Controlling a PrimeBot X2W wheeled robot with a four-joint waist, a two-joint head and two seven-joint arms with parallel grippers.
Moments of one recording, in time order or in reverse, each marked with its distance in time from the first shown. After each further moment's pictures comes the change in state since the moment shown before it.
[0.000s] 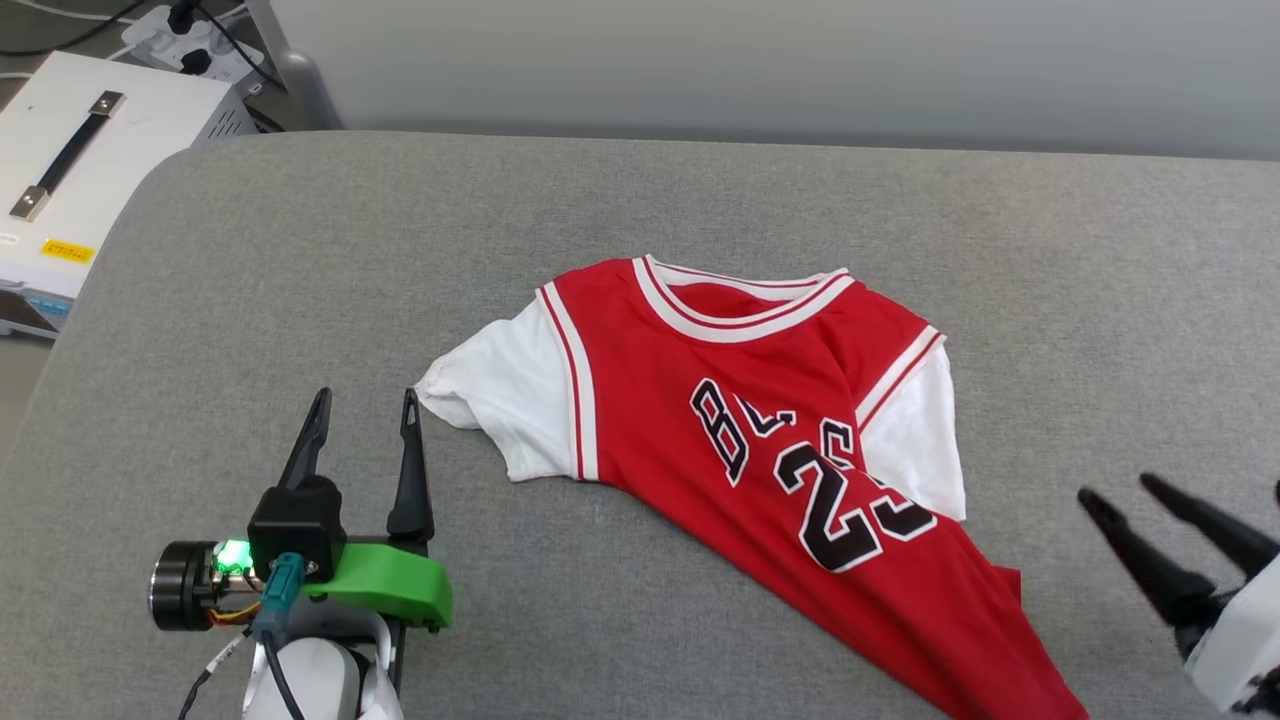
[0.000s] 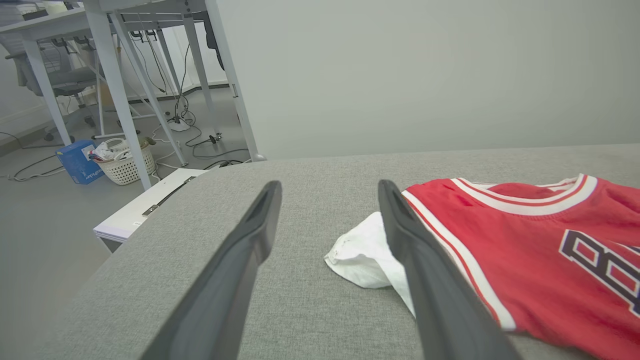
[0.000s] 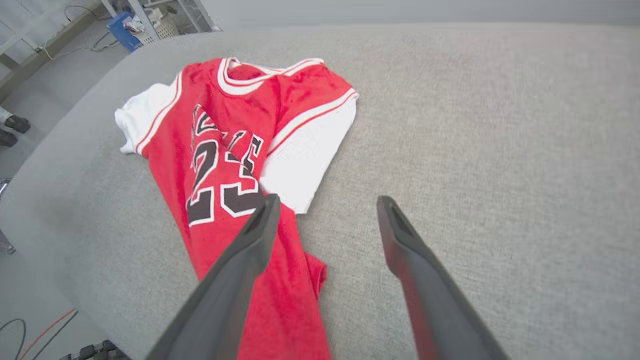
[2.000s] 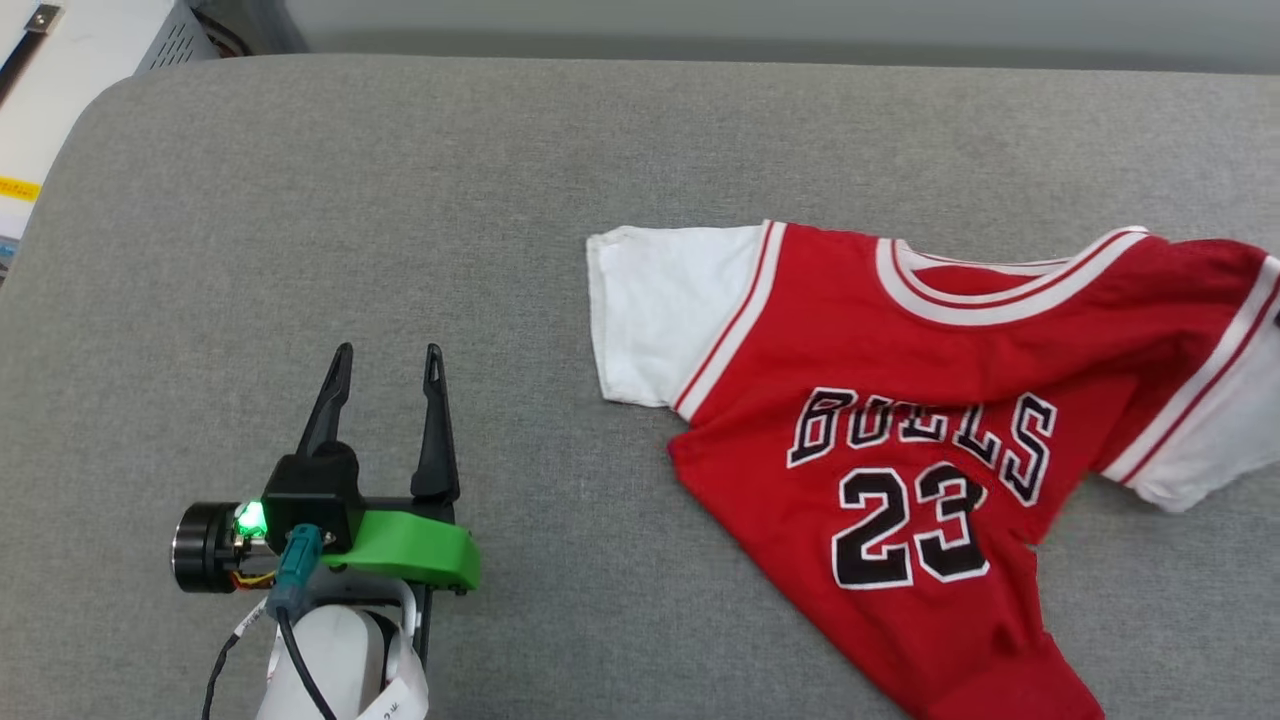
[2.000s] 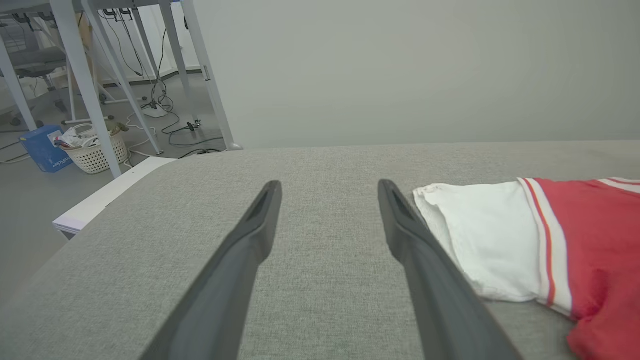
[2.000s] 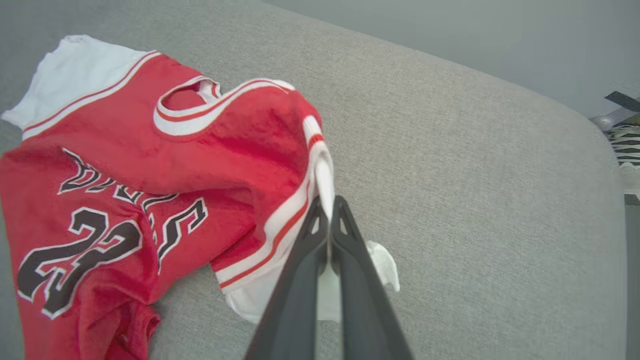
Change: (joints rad) left arm -0.043 -0.071 0.028 -0.034 0.036 -0.032 0.000; right arm -0.436 -0.337 0.156 0.178 0.108 0.000 0.179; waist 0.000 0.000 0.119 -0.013
